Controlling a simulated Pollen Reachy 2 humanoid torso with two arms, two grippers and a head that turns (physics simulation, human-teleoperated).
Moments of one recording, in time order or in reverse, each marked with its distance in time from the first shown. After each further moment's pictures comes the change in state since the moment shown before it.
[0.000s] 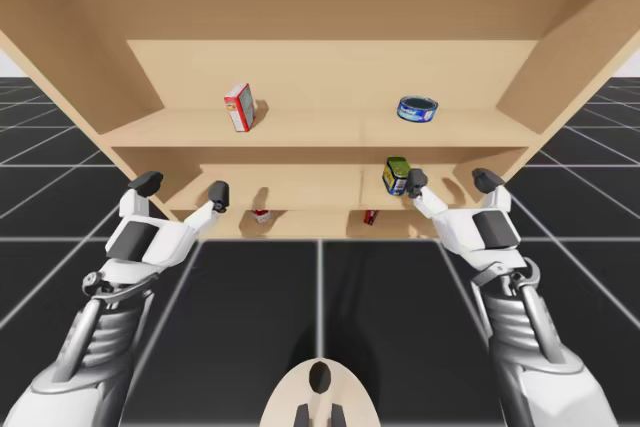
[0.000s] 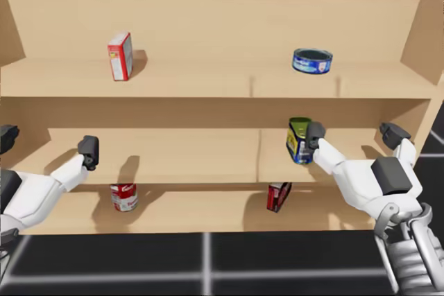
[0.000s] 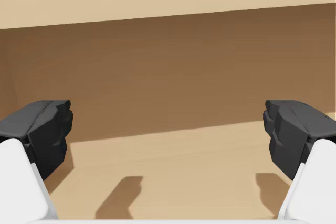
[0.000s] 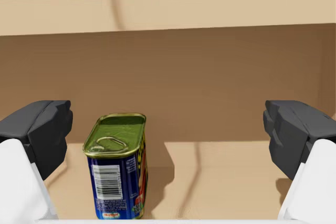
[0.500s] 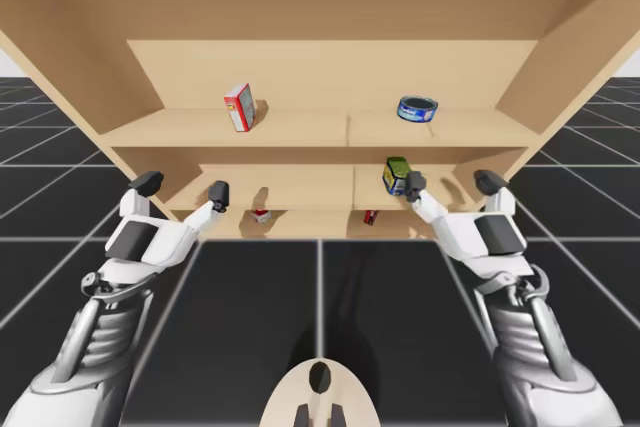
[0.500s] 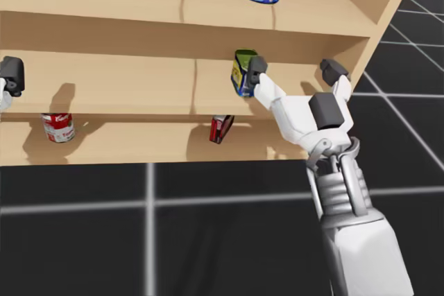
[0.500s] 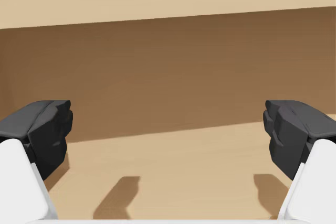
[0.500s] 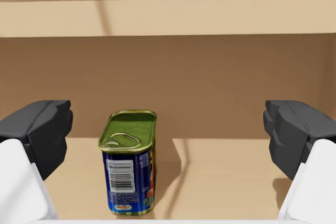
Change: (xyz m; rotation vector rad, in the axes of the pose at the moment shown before) left arm 0.001 0.000 0.000 -0.006 0.001 0.015; right arm 0.011 0.009 0.009 0.006 0.019 0.021
